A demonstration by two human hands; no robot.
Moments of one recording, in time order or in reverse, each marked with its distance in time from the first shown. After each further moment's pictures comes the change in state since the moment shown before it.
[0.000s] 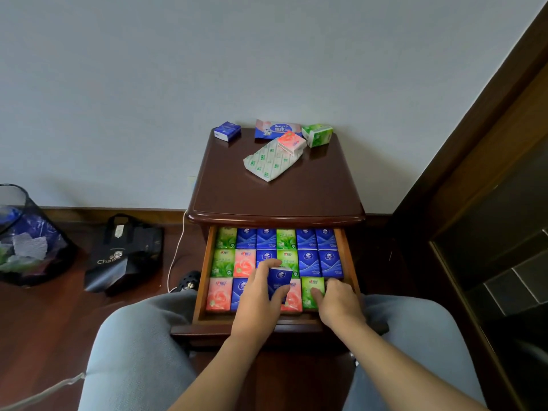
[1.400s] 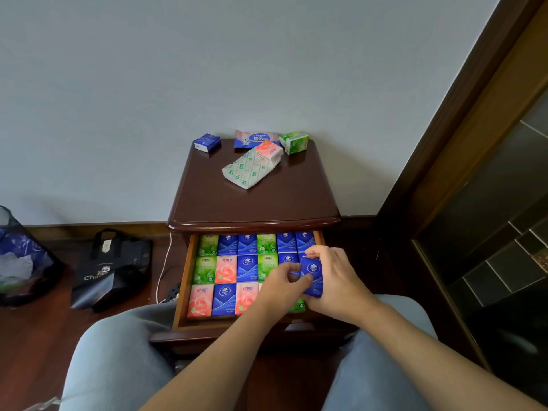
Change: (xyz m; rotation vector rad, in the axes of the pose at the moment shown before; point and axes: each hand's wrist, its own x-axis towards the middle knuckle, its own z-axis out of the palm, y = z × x) left_hand 0.027 0.067 0.053 -0.236 -0.308 -0.238; right_hand 0.007 0.047 -0.076 0.225 0.061 -0.737
